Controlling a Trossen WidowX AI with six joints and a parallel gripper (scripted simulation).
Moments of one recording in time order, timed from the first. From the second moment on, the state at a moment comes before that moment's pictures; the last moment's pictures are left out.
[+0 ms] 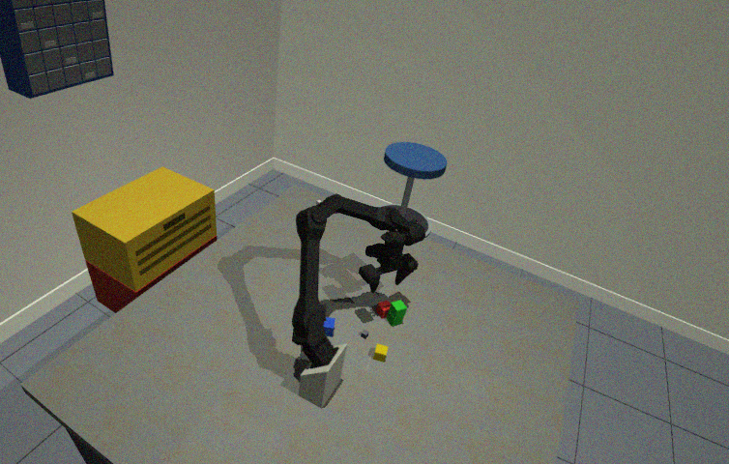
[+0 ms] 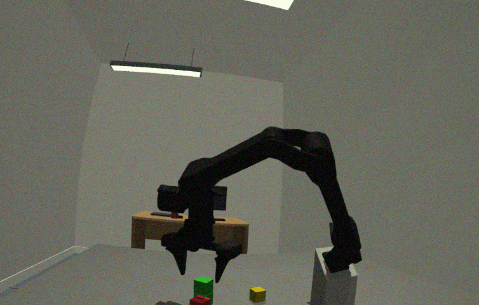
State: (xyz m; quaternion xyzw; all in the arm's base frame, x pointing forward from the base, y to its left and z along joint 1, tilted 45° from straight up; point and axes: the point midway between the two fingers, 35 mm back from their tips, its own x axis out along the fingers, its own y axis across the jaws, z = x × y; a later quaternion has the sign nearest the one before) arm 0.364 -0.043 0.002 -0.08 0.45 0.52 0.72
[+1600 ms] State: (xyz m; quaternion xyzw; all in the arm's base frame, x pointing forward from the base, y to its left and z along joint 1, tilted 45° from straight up) arm 0.372 0.014 -0.071 -0.05 0.45 0.51 0.73
